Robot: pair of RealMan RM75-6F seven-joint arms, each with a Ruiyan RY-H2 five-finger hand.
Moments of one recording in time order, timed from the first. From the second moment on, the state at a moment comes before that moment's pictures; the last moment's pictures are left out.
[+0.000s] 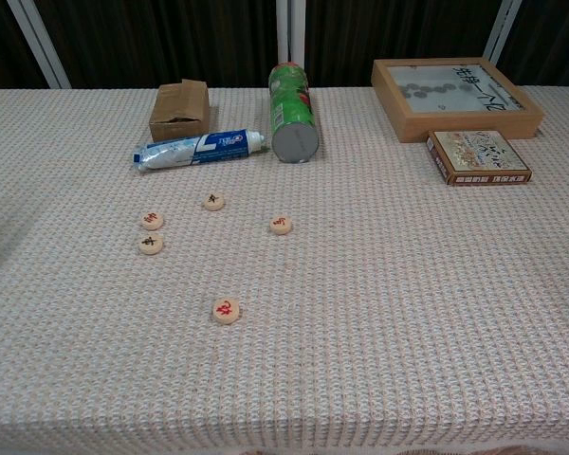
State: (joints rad) left arm -0.16 -1.22 -0.03 -1.60 1.50 1.50 0.26; right arm 0.14 -1.01 0.06 -1.70 -1.50 1.40 0.02
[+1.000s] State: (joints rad) left arm -0.43 -1.41 -0.06 -1.68 1.54 1.12 0.38; right arm 0.16 -1.01 0.06 -1.67 -1.47 1.35 0.06
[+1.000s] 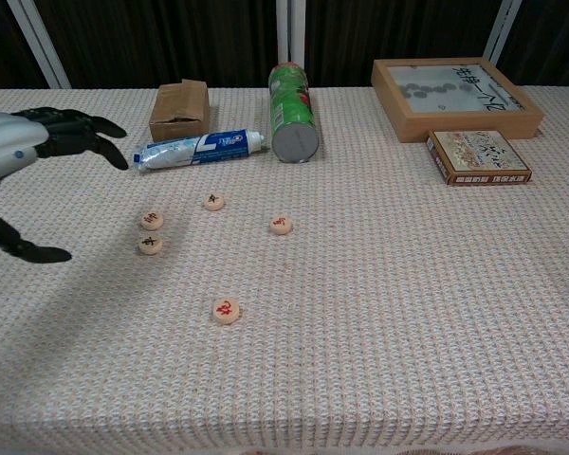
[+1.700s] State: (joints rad) left arm -0.59 -1.55 -0.06 -1.38 1.51 0.95 0.22; right arm 0.16 -1.00 0.07 -1.68 -1.45 1.35 0.07
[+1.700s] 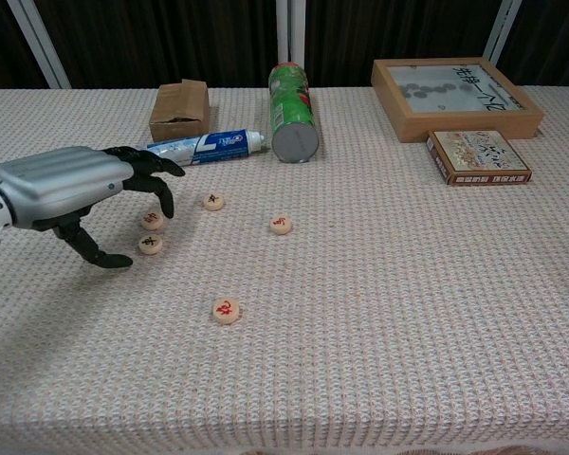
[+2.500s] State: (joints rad) left arm -0.61 -1.59 -0.02 -1.30 1.51 0.98 0.13; right arm 0.16 -1.00 0.07 -1.69 -1.43 1.32 0.05
